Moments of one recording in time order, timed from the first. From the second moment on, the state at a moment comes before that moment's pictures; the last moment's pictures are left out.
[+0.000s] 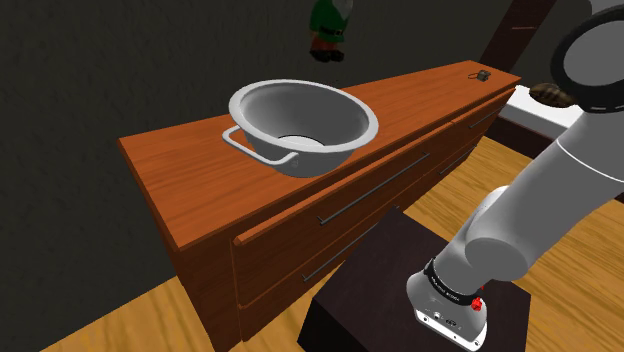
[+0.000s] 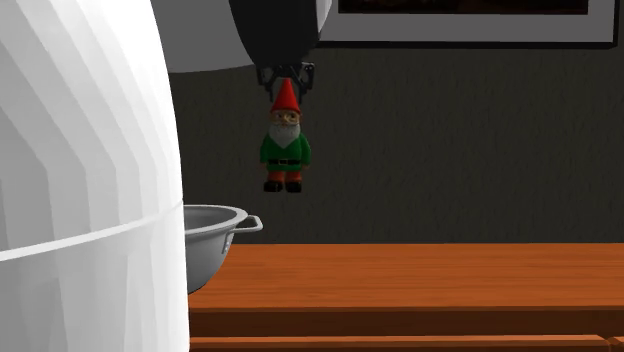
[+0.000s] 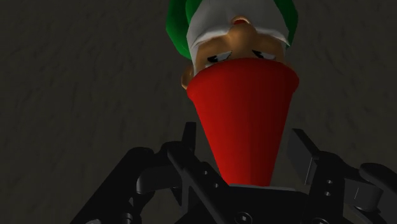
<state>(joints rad) -0.03 -0.07 -0.20 -1.30 0.08 1.91 0.02</state>
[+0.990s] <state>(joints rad) 0.05 -0.11 -0.10 -1.13 -0.03 1.71 0.18</state>
